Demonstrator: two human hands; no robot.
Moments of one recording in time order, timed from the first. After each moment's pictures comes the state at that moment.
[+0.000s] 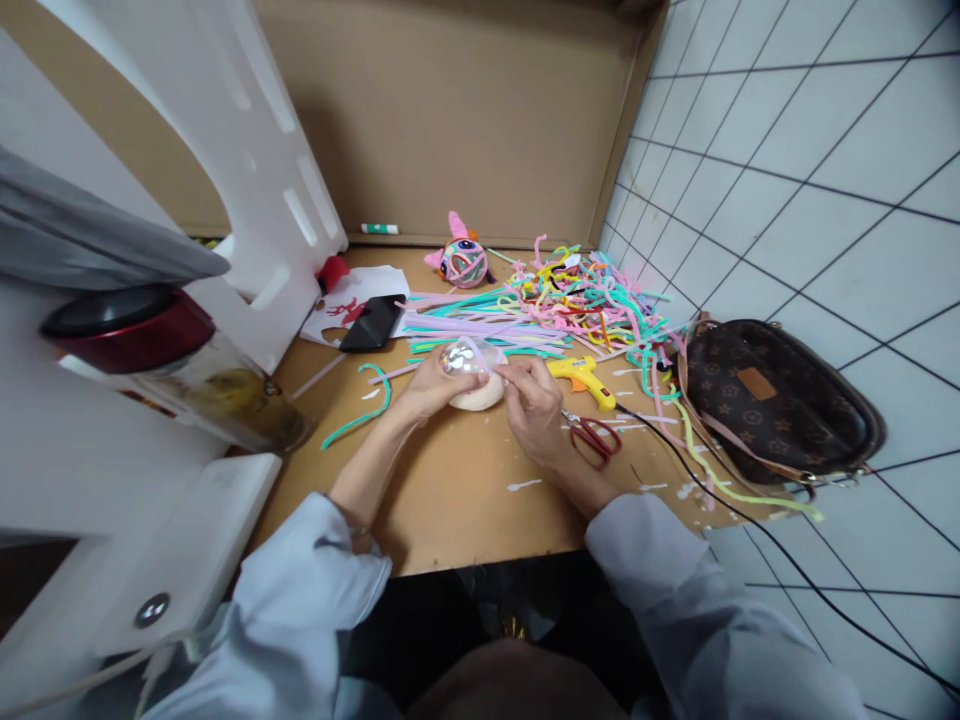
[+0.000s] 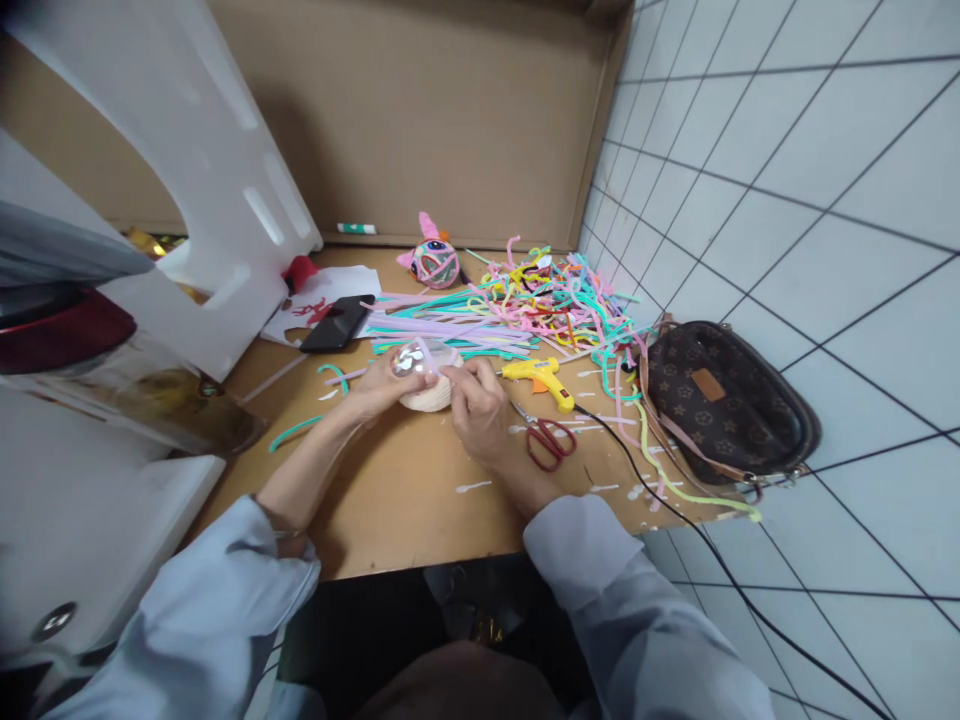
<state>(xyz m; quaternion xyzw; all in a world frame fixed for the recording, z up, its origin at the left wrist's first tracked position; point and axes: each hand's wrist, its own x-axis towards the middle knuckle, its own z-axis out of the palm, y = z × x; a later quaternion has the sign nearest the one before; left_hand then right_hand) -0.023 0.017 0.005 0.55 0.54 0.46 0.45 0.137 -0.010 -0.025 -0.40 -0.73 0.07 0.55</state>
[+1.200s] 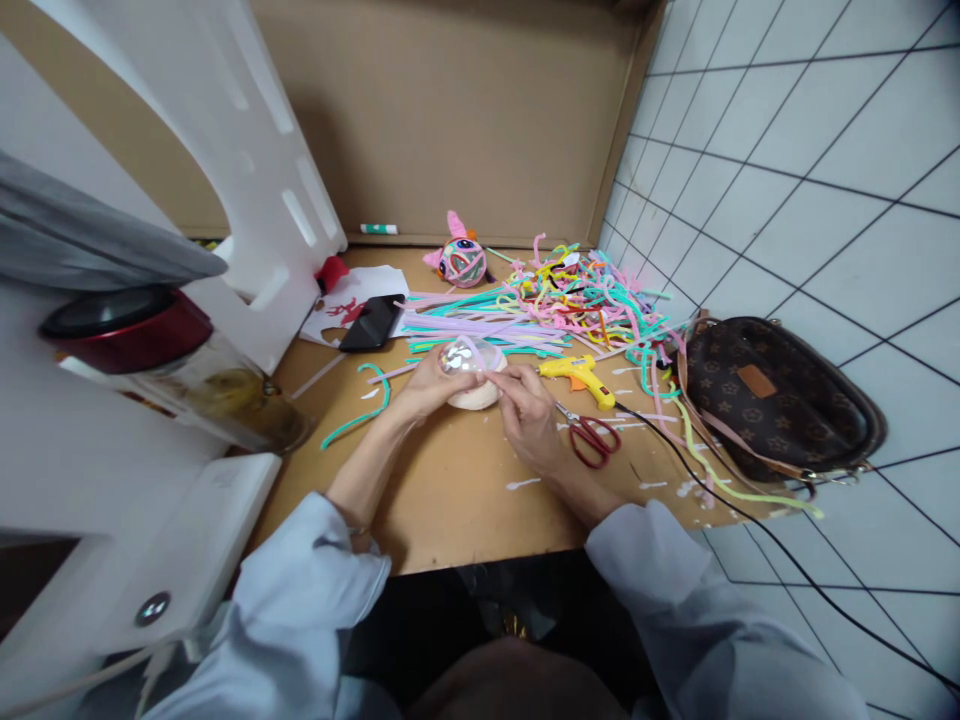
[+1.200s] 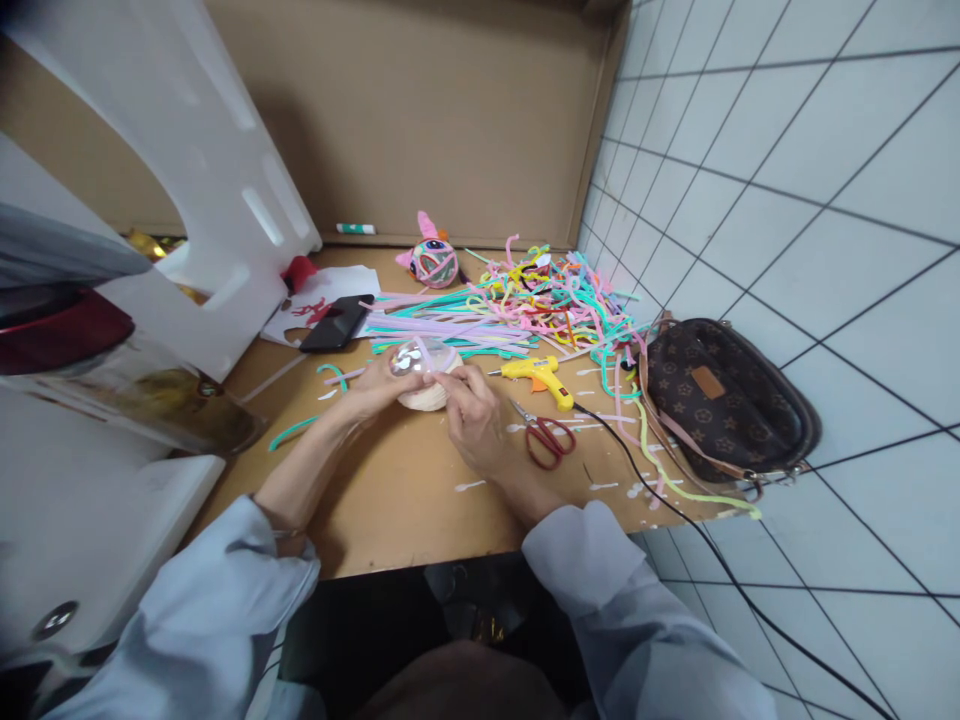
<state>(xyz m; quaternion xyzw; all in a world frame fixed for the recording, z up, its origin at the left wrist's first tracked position) -0.024 0.016 0.007 0.53 0.54 0.46 0.47 0.139 -0.018 -0.028 -0.40 -0.78 0.07 0.48</state>
